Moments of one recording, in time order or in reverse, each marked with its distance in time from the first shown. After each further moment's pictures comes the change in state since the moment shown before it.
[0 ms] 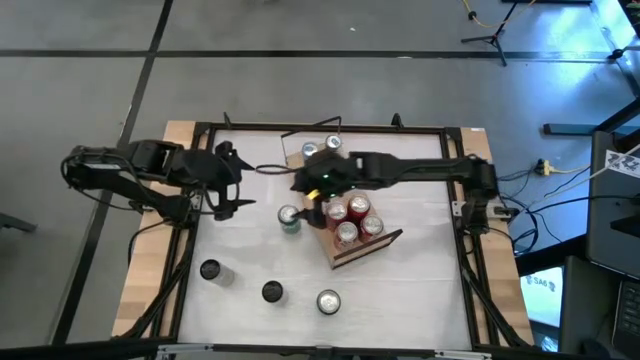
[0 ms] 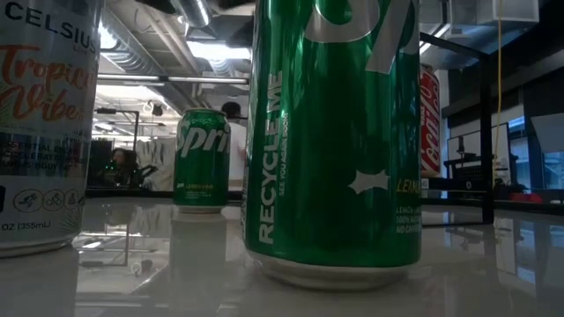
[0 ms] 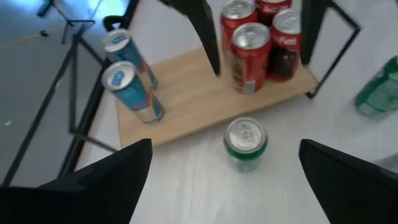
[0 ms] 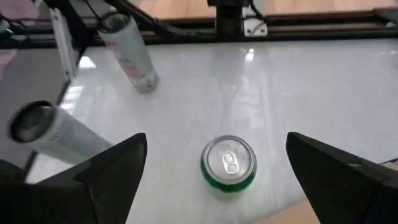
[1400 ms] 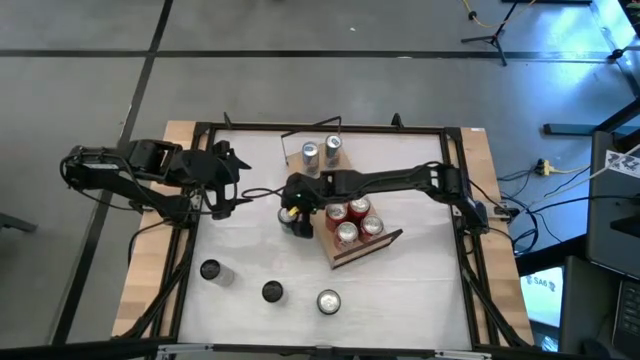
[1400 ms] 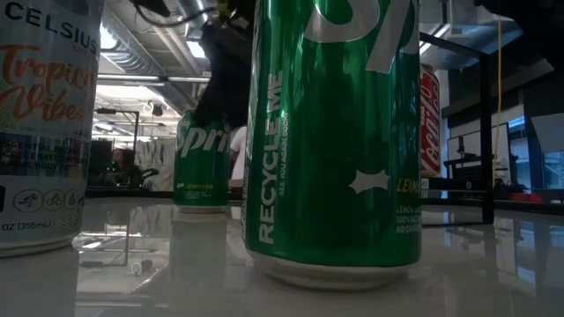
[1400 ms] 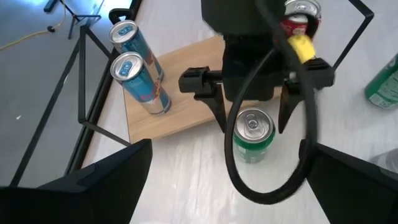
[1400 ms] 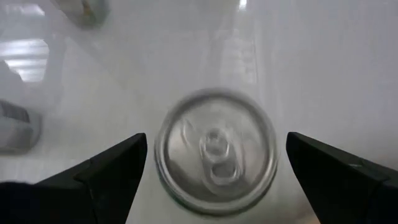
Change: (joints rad) left arm 0.000 -0.011 -0.001 -0.041 -0.022 0.000; right arm 0.001 0.271 0.031 0.030 0.053 -0.025
